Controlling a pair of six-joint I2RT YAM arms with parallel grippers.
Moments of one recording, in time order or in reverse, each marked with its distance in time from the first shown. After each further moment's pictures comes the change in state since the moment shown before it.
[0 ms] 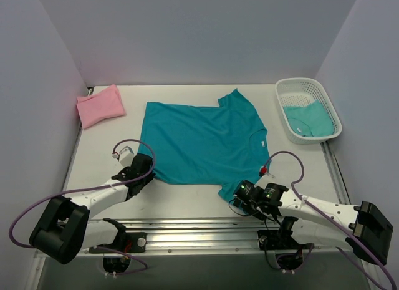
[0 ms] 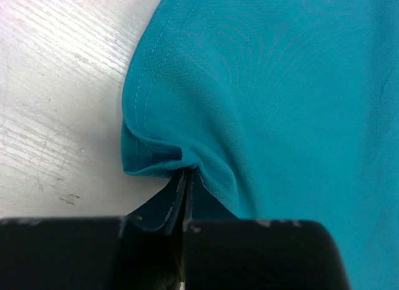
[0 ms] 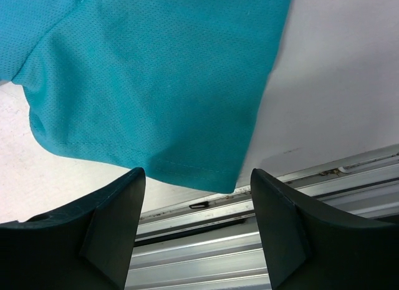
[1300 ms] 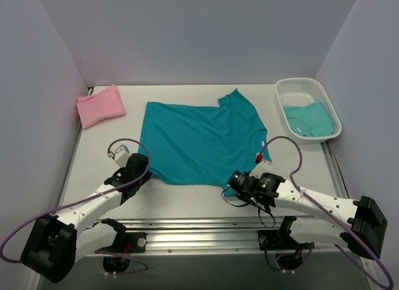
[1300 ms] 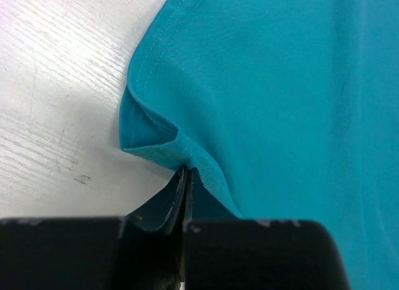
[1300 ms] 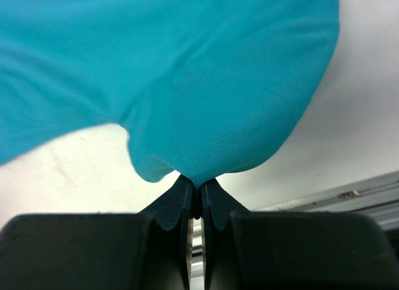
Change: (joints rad) left arm 0.000 -0.159 0.013 -0.112 -0.008 0.003; right arm 0.000 0.090 0.190 -0.066 0.138 -0.042
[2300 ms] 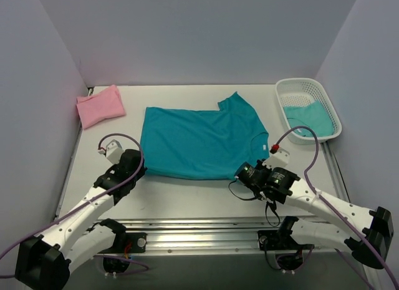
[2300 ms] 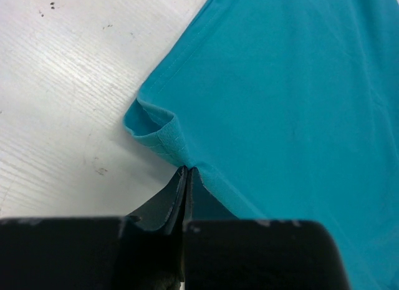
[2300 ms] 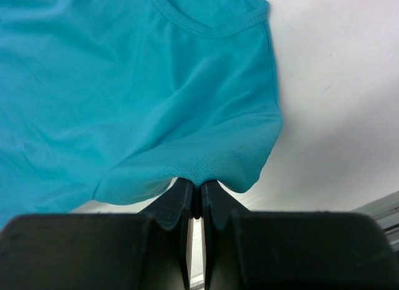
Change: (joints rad) left arm 0.000 -0.166 0.114 -0.251 -0.072 -0.004; right arm -0.069 -0.105 0.104 -0.131 0.269 -0.012
